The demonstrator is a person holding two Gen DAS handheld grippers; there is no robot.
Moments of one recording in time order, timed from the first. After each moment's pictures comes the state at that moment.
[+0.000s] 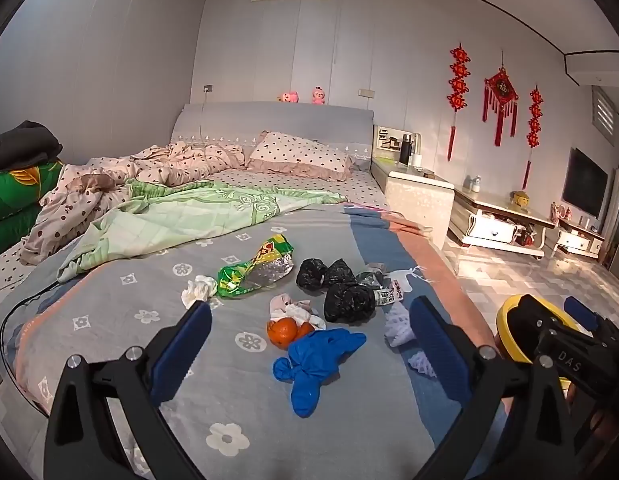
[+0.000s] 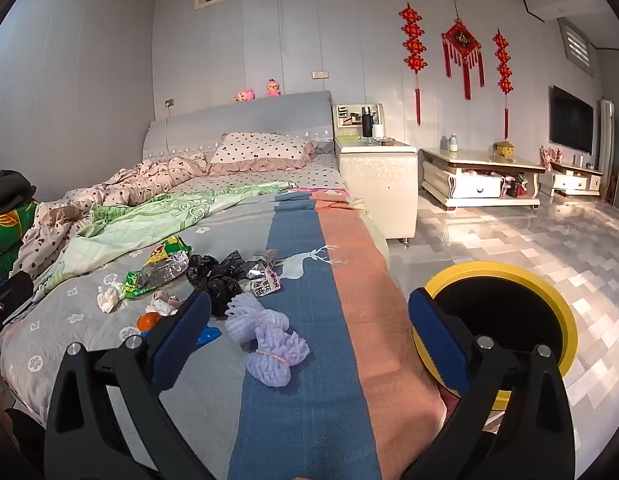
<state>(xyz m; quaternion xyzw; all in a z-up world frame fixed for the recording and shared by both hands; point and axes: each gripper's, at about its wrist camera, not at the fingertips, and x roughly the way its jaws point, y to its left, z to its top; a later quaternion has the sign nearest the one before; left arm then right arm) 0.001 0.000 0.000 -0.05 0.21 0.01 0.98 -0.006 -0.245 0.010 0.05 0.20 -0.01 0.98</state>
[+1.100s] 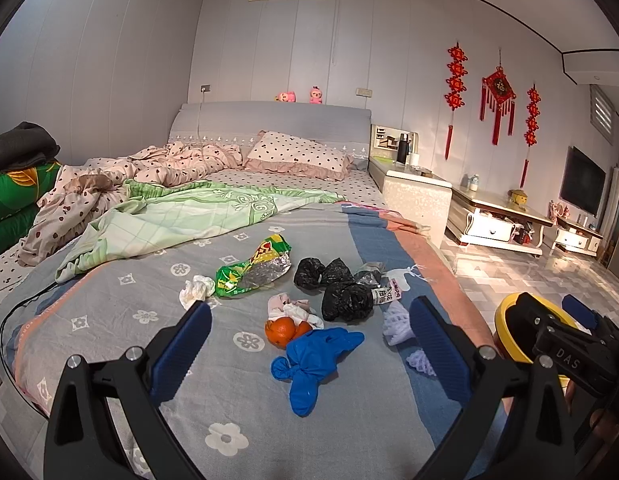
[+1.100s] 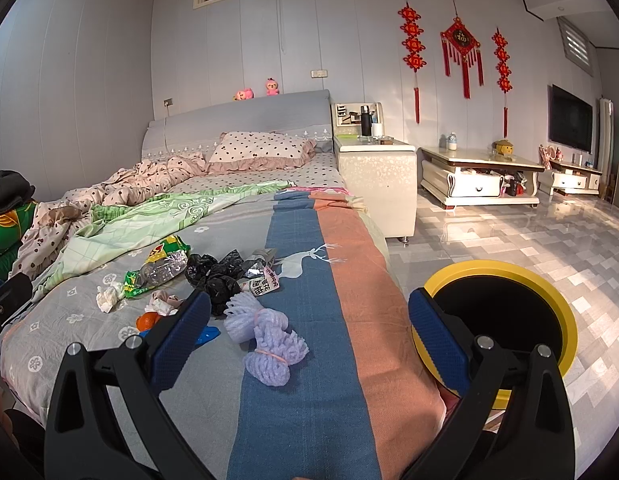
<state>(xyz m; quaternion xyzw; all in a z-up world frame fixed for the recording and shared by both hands) 0.001 -0.005 0.000 -0.05 0.21 0.01 0.98 -0.007 -0.245 0.009 0.05 0.20 -0.01 0.98</state>
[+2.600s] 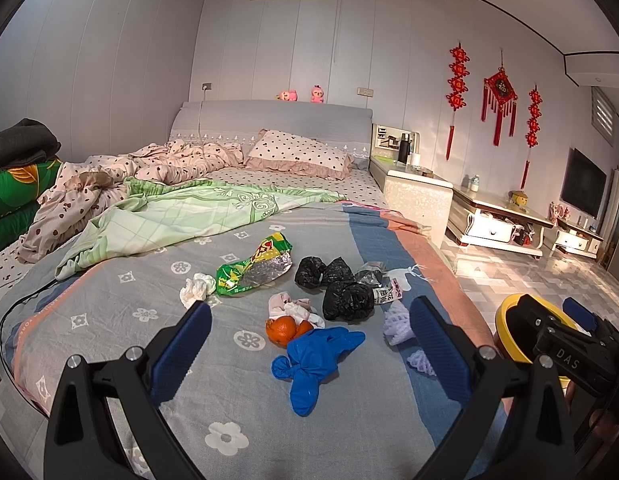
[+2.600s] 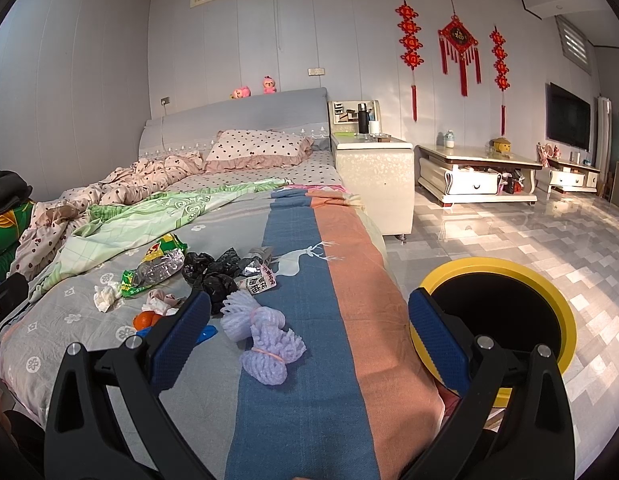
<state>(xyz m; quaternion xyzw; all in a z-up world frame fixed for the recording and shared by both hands) 0.000 -0.005 0.000 -0.05 0.21 0.01 0.98 -0.006 -0.246 0.009 0.05 0.20 -0.01 0.98</state>
